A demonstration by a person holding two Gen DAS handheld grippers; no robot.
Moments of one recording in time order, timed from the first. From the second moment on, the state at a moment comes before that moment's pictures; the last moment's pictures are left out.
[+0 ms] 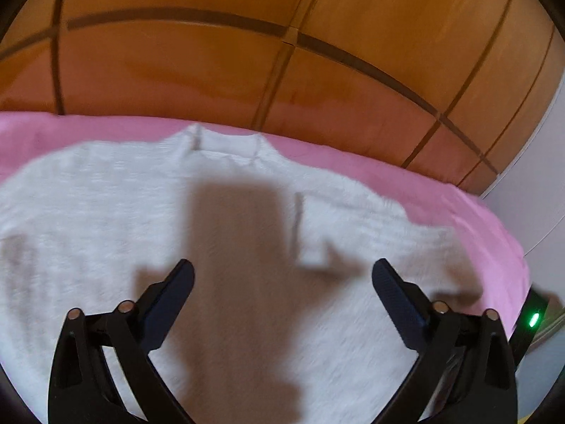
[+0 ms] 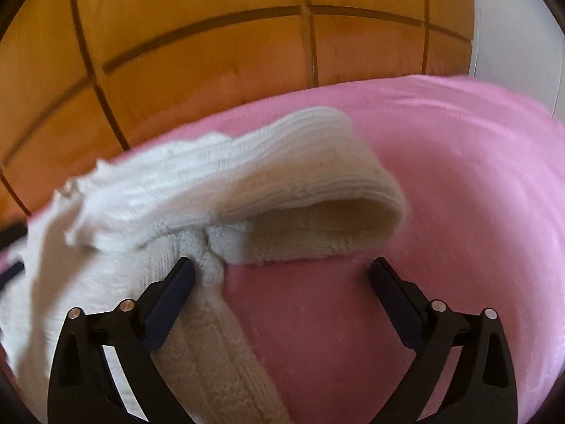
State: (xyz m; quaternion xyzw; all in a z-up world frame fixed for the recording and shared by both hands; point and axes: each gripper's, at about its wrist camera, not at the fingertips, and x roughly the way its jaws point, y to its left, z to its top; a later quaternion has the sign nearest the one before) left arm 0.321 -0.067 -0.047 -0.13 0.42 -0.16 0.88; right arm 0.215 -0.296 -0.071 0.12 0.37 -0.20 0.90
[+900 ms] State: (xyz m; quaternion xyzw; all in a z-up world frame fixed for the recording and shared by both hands) left arm 0.337 -0.007 -0.070 -0.17 0.40 -0.07 0.90; right arm 0.211 -0.299 -0.071 0.13 0.35 -0.19 0.91
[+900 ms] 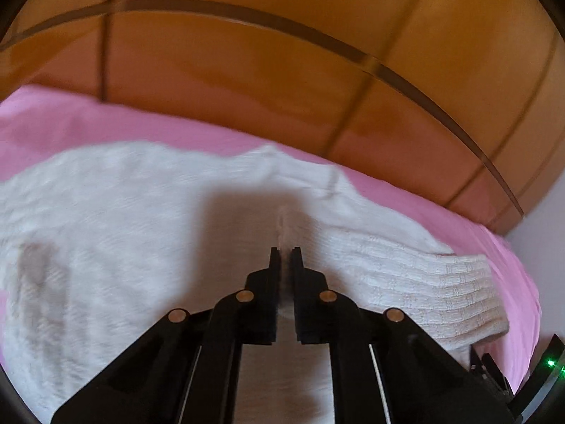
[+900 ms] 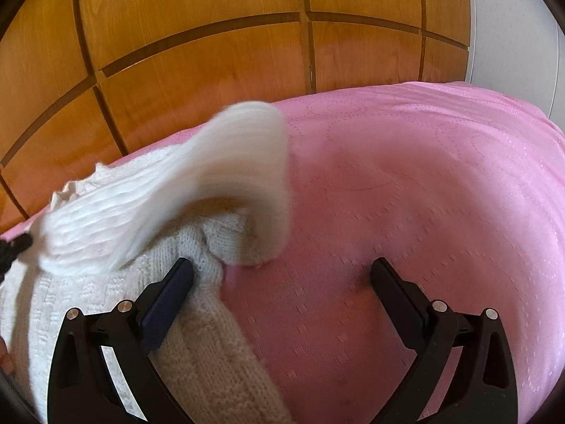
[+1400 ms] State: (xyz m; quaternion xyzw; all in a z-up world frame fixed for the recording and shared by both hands) left arm 0.304 0.066 -0.084 -0.22 0.36 0.02 0.91; right arm 0.208 -0.303 -0.069 0.15 0.34 -0.18 0.91
